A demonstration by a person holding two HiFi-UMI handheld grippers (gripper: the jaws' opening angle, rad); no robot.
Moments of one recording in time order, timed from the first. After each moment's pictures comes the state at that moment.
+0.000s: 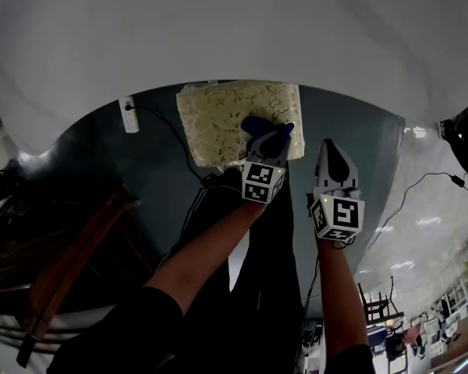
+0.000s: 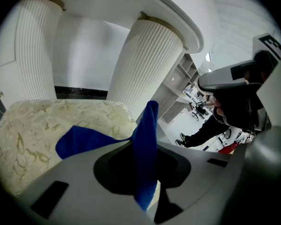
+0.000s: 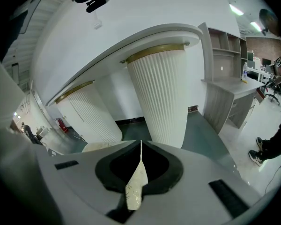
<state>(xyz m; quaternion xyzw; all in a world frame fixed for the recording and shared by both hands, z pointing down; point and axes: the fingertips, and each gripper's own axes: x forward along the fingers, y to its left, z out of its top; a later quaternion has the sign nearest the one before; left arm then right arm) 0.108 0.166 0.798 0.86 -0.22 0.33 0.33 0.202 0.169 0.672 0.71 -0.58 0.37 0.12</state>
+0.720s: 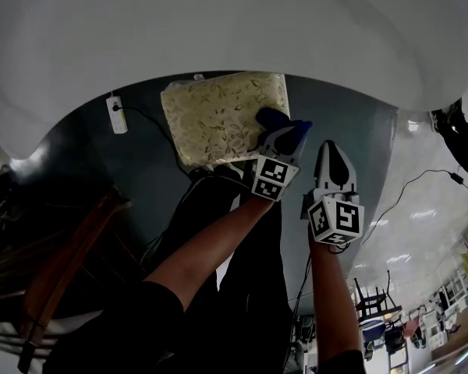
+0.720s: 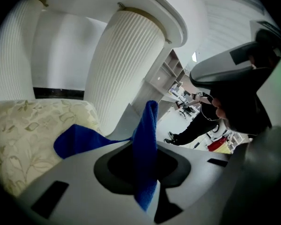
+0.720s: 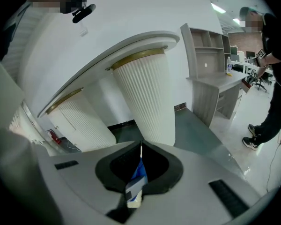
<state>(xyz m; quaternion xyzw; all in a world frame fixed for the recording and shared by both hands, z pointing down) 0.175 0.203 0.792 0.88 -0.15 0.31 0.32 0.225 0.197 0.667 0.75 -0.53 0.39 0.08</state>
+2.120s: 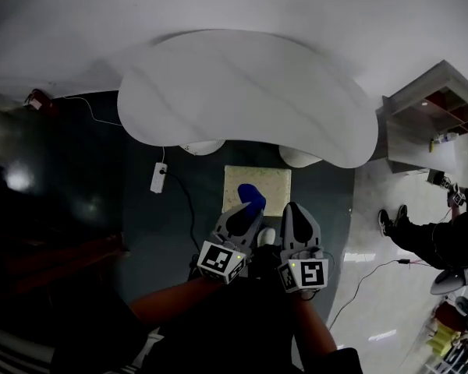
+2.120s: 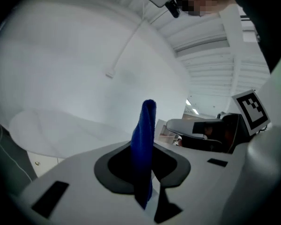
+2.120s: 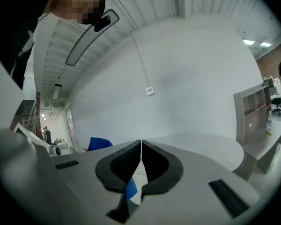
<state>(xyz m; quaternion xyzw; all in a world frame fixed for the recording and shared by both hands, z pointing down) -0.075 0.135 0.233 0.94 -0.28 0.06 0.20 -0.004 0.145 0.178 0.68 -0.72 0.14 -0.04</state>
